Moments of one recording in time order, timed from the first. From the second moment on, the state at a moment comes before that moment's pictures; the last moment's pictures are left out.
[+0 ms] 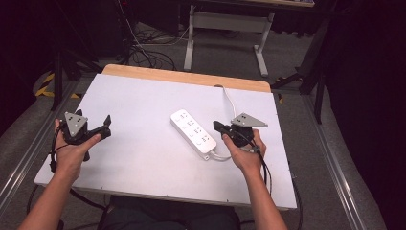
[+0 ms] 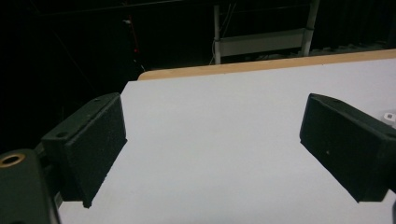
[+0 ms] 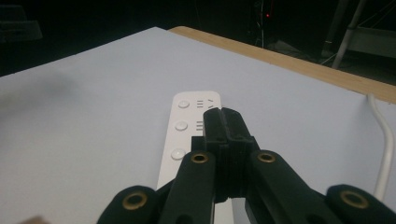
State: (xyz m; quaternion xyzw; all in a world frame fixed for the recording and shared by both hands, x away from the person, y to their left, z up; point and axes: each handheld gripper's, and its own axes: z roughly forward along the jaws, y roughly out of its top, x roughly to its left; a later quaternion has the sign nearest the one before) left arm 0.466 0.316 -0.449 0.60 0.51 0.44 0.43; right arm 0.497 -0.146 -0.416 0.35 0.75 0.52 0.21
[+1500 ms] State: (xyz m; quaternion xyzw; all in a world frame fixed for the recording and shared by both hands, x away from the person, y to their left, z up) left arm 0.459 0.312 -0.449 0.61 0.49 0.44 0.44; right arm 0.544 -0.058 -0.439 0.31 0.81 0.47 0.18
